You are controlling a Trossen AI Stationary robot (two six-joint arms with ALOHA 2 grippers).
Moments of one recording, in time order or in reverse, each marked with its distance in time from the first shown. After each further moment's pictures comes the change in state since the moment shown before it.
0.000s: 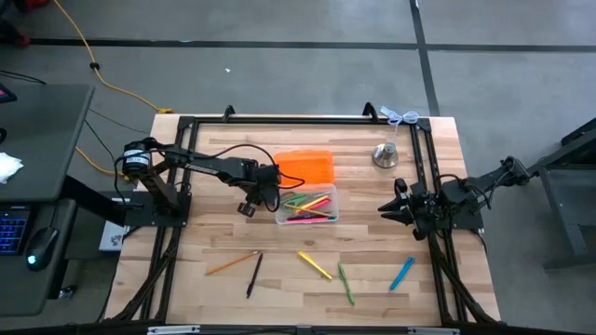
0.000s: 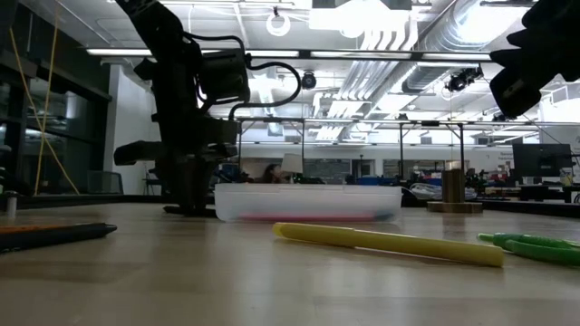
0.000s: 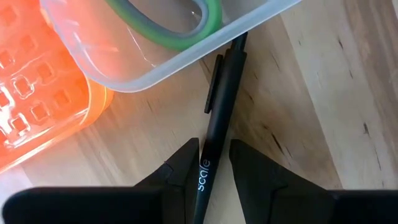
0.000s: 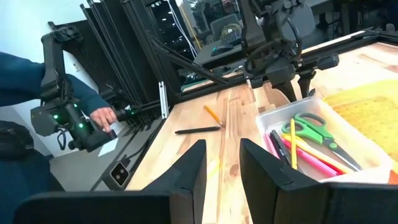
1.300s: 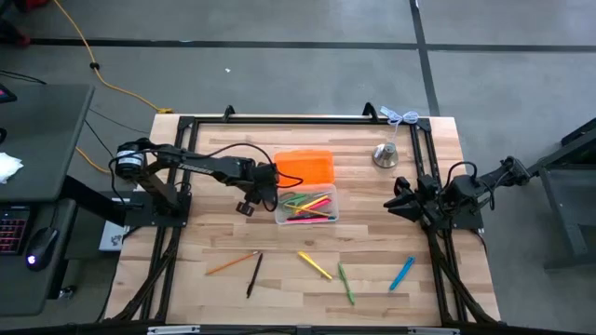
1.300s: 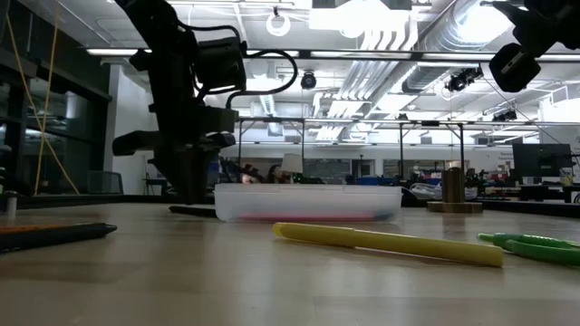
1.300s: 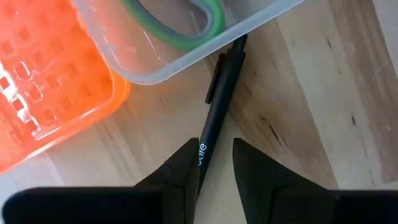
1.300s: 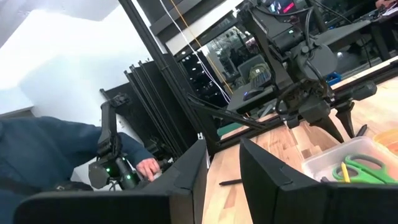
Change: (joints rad) left arm -0.001 -0.073 0.000 -0.034 -0.032 0.001; right arm 0.000 0.000 0.000 0.242 -0.029 0.117
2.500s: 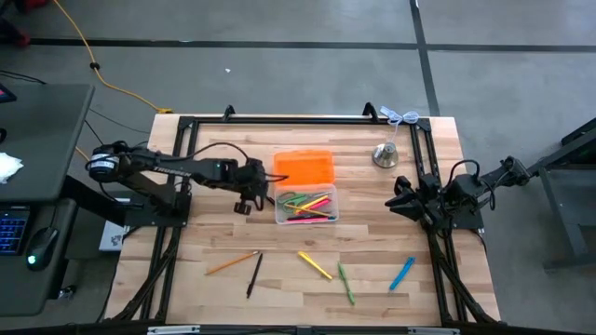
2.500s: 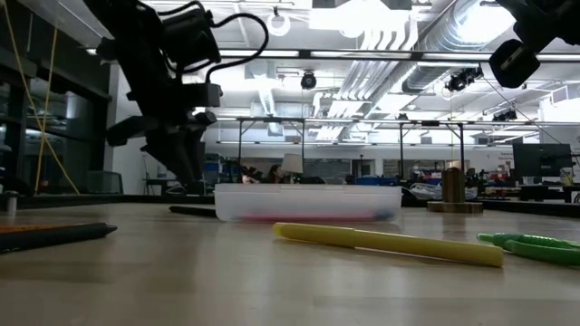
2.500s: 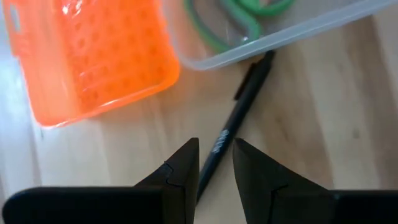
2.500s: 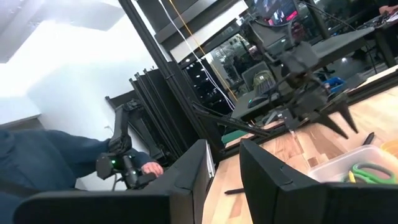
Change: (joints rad) left arm -0.026 -0.217 -0.159 0.145 -0.089 -0.159; right arm 0.000 -0.001 0.000 0.039 0.001 0.007
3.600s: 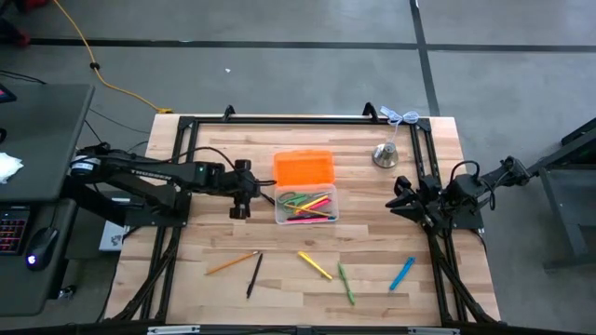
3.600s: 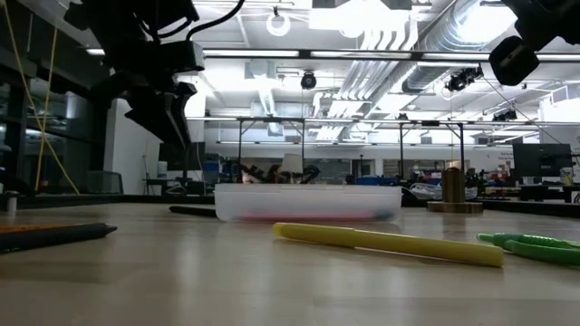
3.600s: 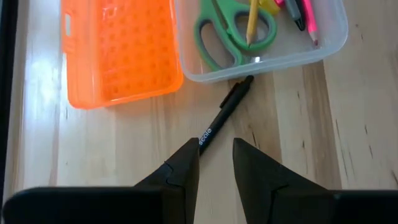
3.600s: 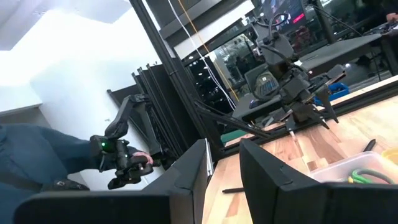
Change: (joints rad) left arm -0.118 -0.187 0.000 -0.107 -0.092 -0.224; right arm 0.000 0.000 -0.001 0.000 -0.021 -0.050
